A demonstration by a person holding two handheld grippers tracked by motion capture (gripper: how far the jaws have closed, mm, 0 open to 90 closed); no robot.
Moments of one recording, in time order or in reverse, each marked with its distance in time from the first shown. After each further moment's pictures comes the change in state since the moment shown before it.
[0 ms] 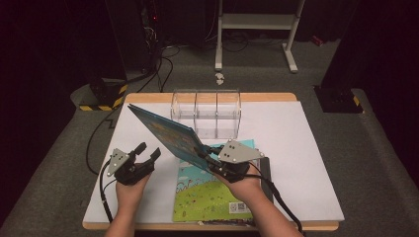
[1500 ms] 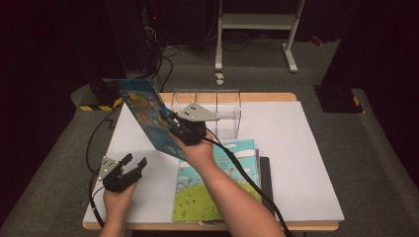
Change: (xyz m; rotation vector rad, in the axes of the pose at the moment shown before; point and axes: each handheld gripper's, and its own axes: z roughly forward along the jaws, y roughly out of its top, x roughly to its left) left arm 0.045 -0.010 -0.018 0.043 0.125 0.010; right arm -0.015 0.044 0.120 -0.123 -0.068 0.187
